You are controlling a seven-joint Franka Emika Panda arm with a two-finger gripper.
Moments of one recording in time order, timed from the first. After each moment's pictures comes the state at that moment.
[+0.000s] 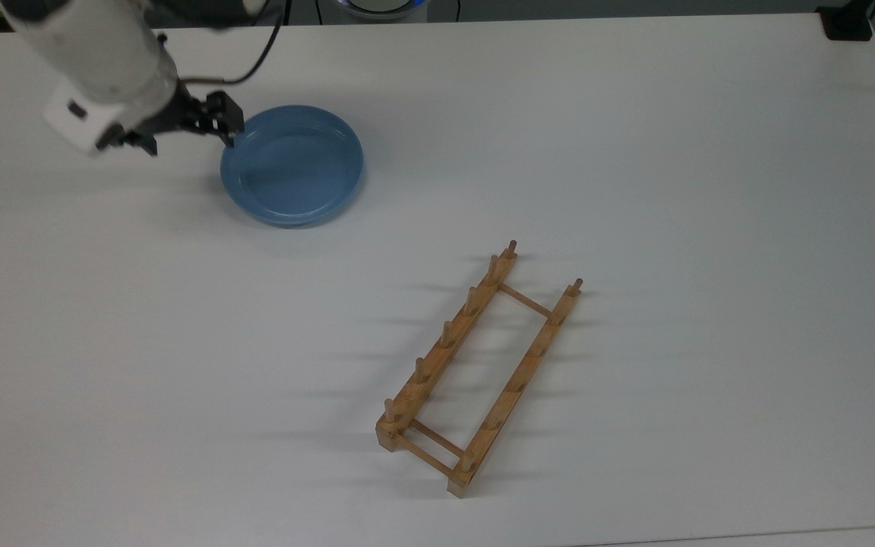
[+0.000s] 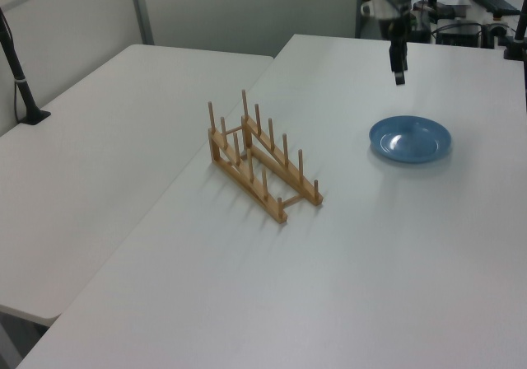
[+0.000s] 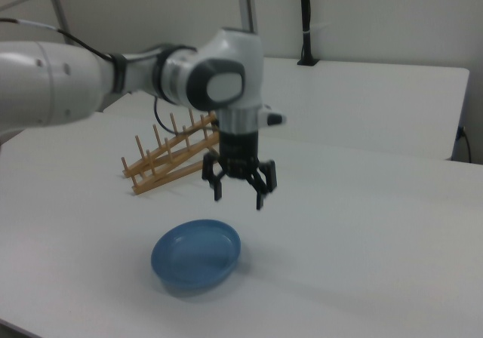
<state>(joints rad) -0.22 0.31 -0.08 -1.60 -0.04 1.71 -0.42</state>
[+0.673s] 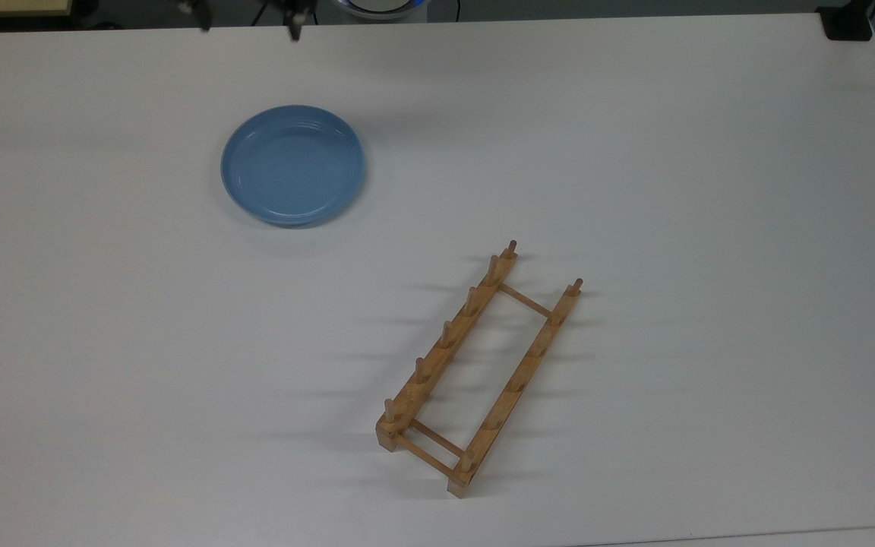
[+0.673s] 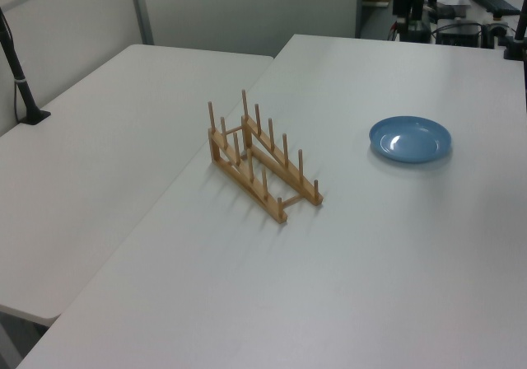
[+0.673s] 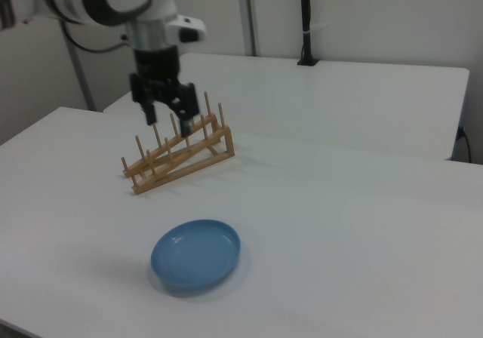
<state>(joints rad) -0.17 0.01 0.04 -1.59 0.01 1.54 0.00</state>
